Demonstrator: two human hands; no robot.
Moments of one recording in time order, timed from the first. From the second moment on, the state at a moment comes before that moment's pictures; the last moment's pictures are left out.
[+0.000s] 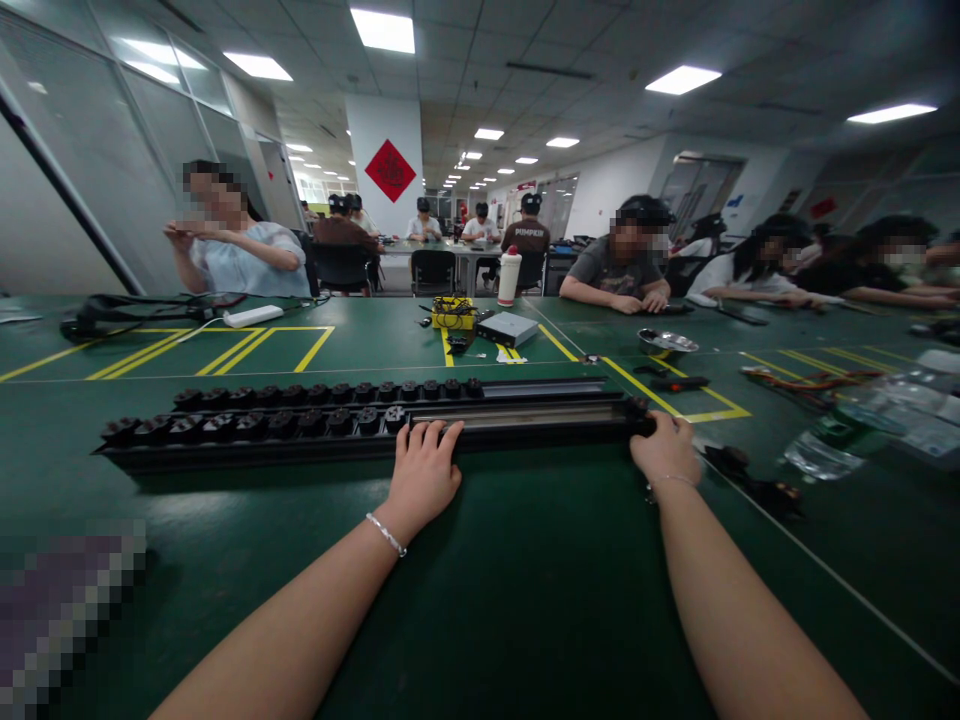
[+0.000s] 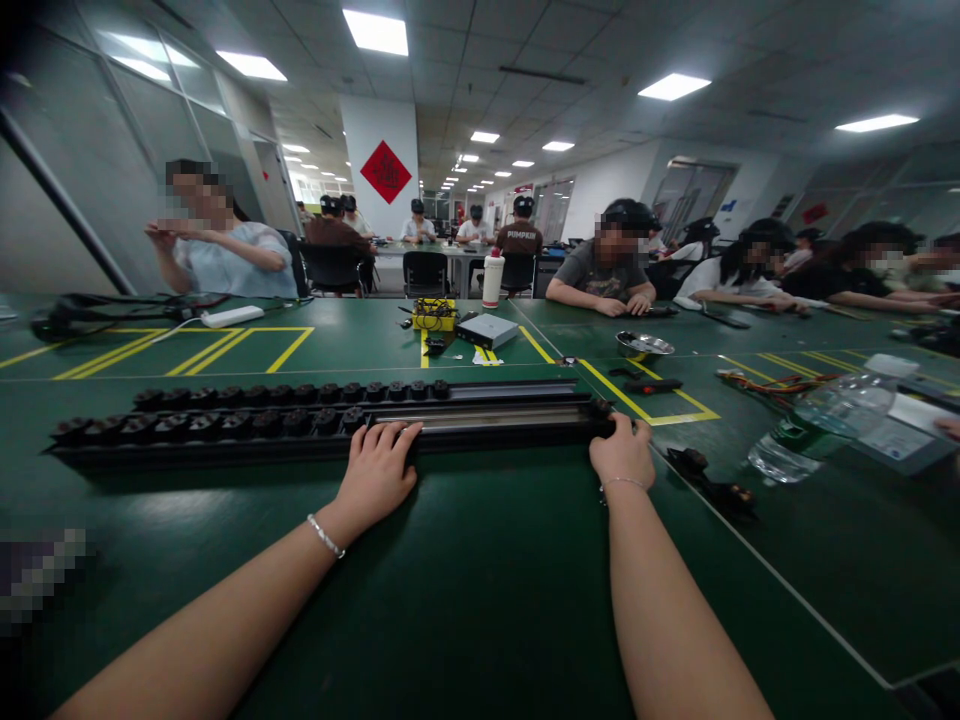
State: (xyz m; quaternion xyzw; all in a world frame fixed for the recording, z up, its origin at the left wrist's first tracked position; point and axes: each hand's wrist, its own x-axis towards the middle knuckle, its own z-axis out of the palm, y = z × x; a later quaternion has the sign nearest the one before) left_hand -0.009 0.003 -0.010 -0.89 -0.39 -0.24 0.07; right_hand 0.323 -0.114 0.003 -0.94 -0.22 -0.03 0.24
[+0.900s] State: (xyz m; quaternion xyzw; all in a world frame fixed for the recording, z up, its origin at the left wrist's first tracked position) left_hand -0.008 0.004 -0.011 -0.88 -0.40 -0.24 0.06; right_hand 0.341 -0.117 -0.003 -0.94 -0.23 -0.04 0.24
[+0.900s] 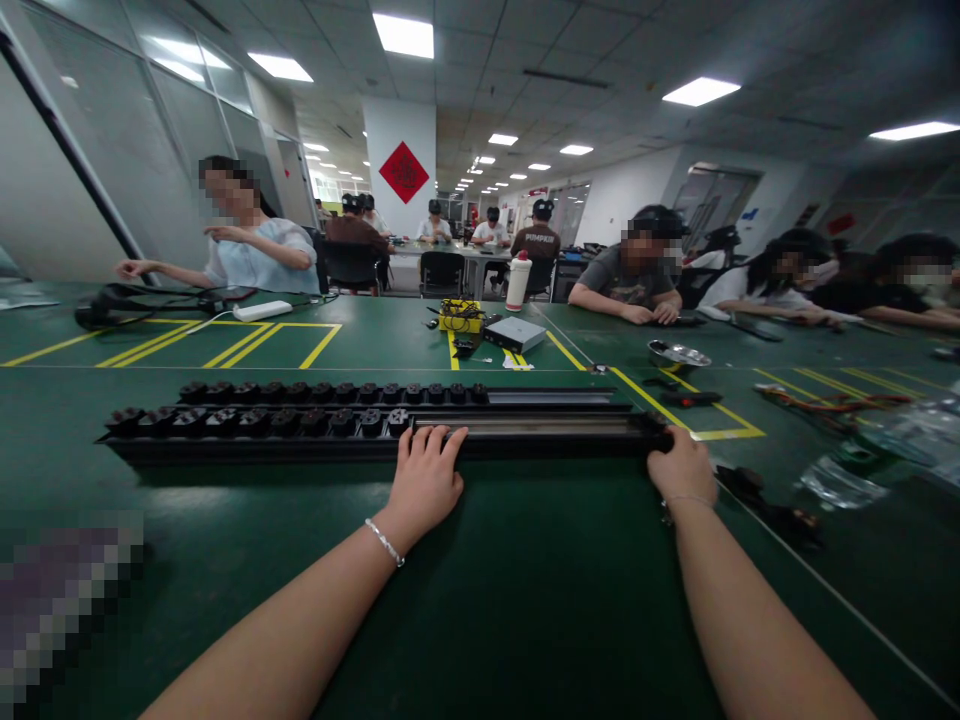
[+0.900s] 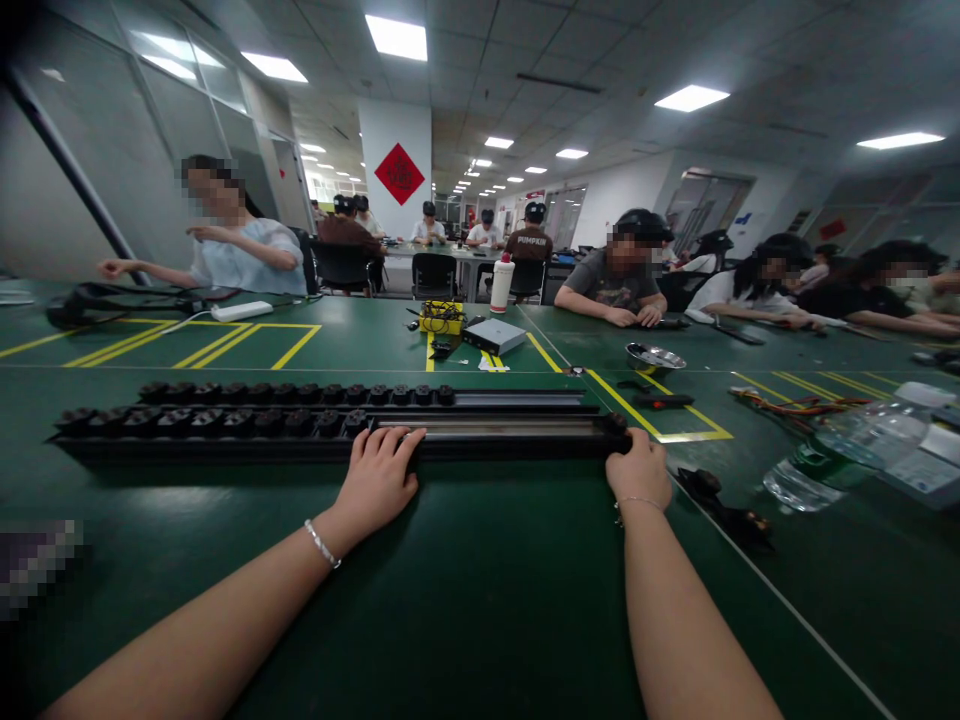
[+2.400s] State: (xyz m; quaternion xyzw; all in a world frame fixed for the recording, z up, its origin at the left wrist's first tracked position) left_hand -0.009 0.005 -0.012 -0.89 -0.39 -0.24 0.07; right_hand 0.341 -0.116 -0.004 -0.95 -0.22 -0.05 0.23
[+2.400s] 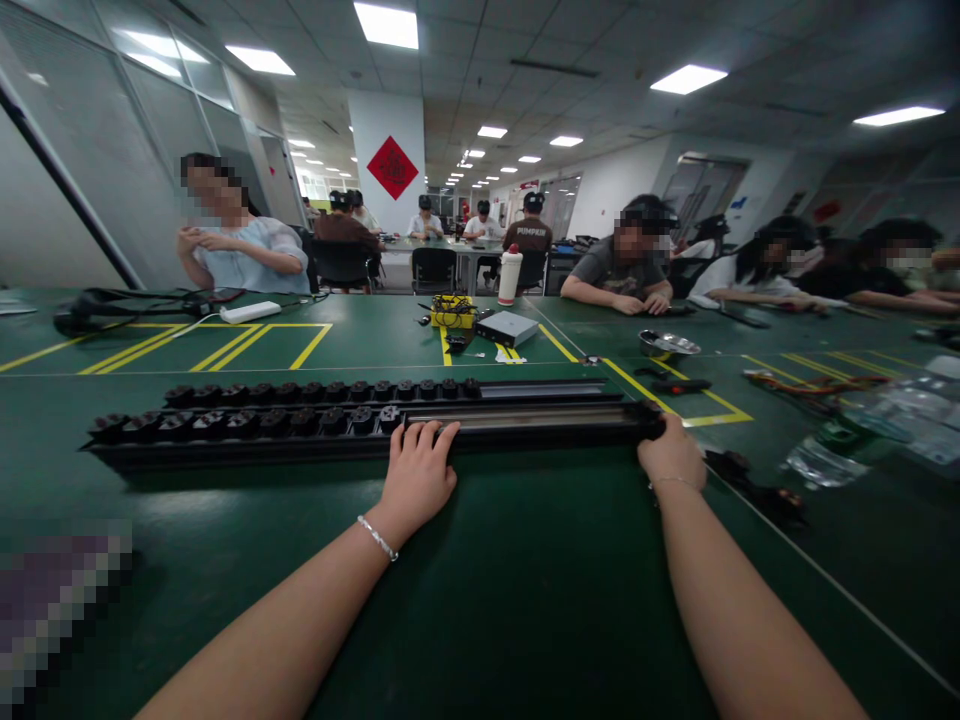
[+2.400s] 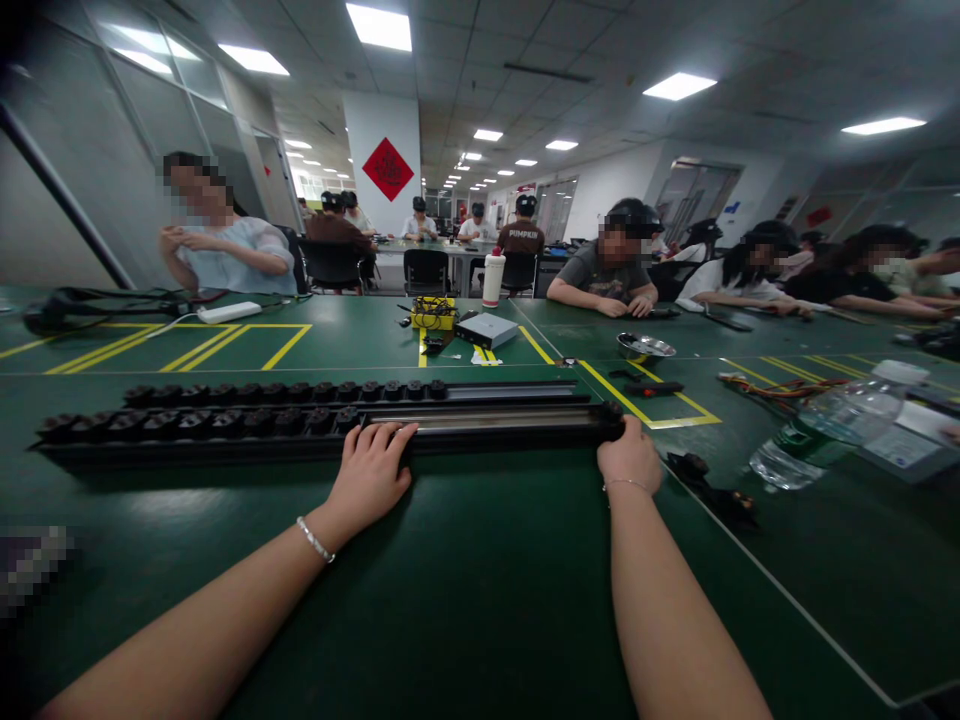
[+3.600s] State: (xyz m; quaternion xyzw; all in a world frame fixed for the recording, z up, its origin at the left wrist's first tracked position) left_hand -0.009 0.005 -0.011 -0.89 -0.39 -0.24 0.07; right_hand 0.353 -0.110 -0.023 -0.91 -0.32 -0.09 0.24
